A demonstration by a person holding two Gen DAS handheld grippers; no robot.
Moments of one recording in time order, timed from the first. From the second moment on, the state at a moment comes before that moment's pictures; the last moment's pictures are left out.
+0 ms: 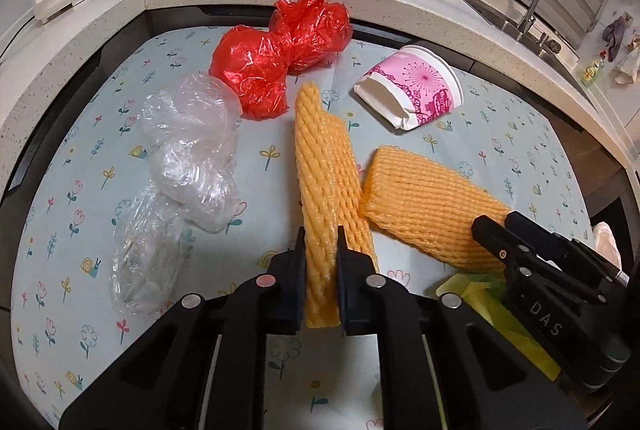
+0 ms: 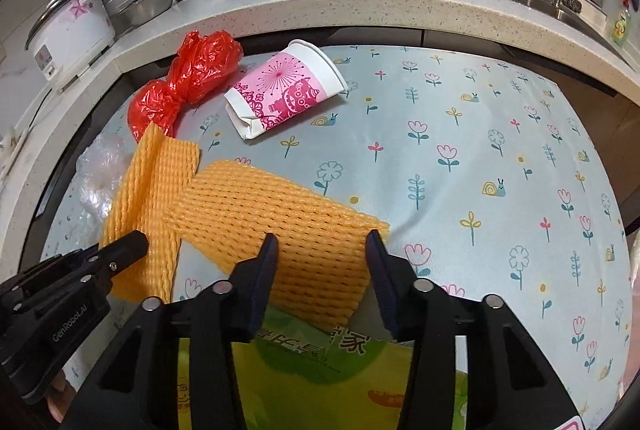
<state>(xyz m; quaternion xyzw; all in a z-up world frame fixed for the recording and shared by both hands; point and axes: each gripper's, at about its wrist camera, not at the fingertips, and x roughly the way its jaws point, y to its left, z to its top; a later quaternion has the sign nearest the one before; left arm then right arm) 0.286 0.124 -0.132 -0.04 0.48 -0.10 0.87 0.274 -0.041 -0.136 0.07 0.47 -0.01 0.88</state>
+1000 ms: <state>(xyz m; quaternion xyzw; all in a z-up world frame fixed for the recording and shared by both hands) 0.262 0.082 -0.124 -0.02 0.48 -0.14 0.87 0.258 -0.095 -0.142 0.15 0.46 -0.04 0.88</state>
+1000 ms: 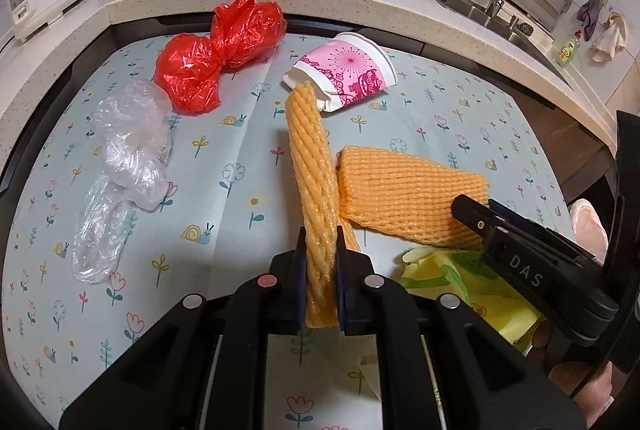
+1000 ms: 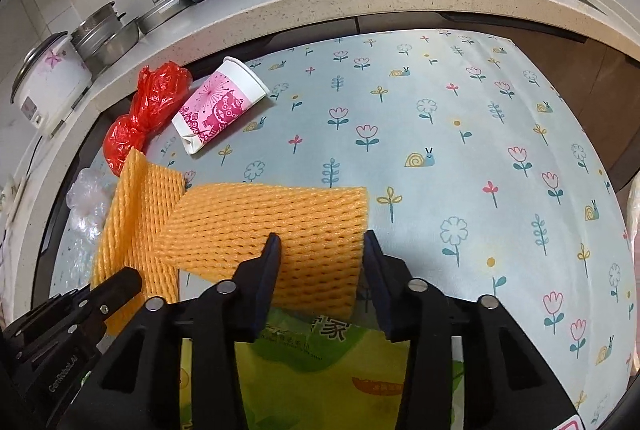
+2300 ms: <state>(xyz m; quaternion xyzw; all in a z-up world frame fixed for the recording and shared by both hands) 0.152 -0.062 -0.005 0.04 0.38 -0.25 0.89 0.082 -0.250 -0.005 0.21 0.27 -0.14 0.93</state>
